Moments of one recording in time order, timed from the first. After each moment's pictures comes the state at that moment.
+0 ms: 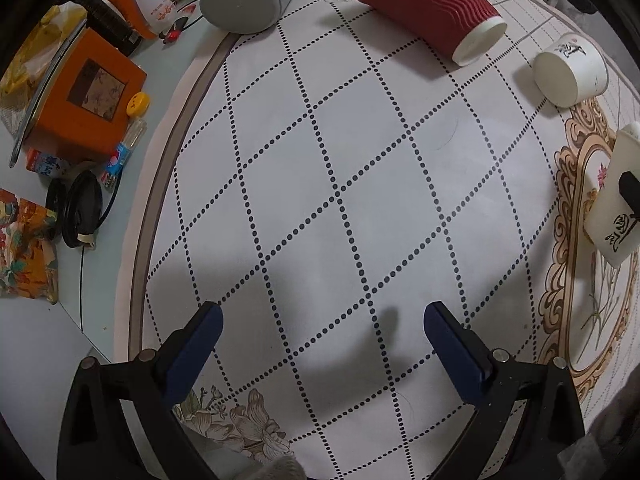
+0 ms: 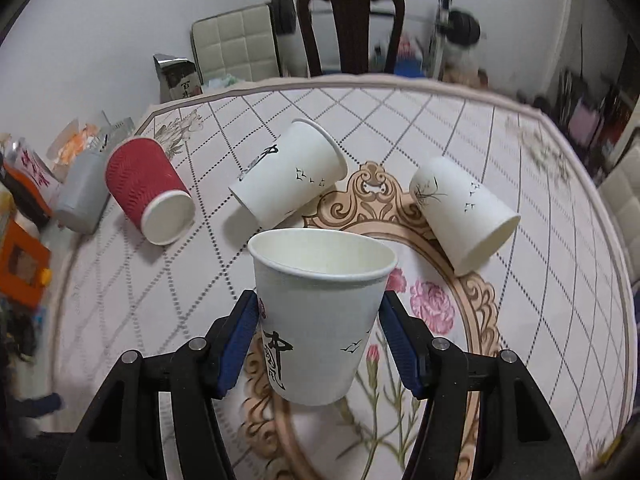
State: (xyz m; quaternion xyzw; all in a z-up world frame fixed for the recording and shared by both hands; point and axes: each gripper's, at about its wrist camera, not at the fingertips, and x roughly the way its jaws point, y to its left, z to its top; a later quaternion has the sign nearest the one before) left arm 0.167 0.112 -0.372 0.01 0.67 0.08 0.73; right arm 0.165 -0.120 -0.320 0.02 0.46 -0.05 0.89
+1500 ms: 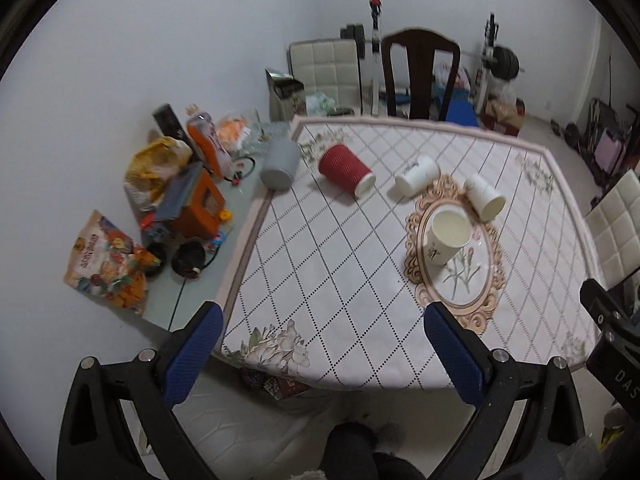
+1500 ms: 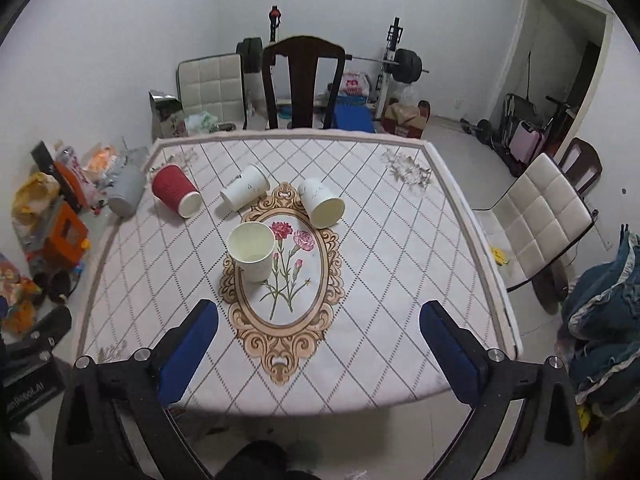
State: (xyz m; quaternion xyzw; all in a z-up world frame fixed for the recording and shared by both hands) left arm -0.033 0.059 -0.106 0.05 0.47 0.04 0.88; right arm -0.091 -0.152 -0.104 0.00 0.43 -0.11 0.90
